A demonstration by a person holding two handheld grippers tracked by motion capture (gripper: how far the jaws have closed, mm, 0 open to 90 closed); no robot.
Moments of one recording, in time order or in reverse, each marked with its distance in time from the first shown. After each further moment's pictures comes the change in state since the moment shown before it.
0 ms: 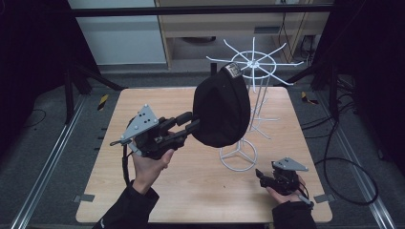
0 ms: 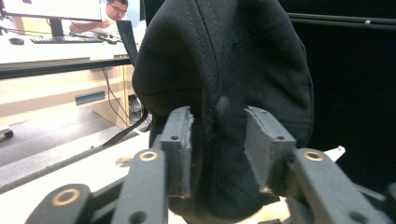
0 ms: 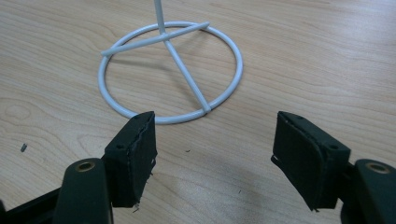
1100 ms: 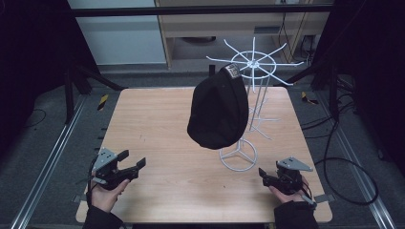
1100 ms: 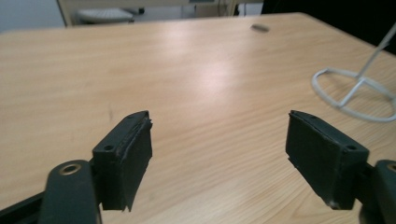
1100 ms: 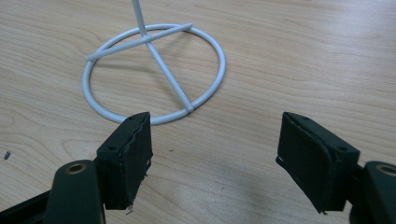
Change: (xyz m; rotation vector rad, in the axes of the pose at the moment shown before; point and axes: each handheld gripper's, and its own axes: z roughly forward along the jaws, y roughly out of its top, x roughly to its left) left arm 0.102 -0.177 -0.101 0.316 0.431 -0.169; right arm -0.009 -0.003 -0.002 -0.011 -0.027 0.039
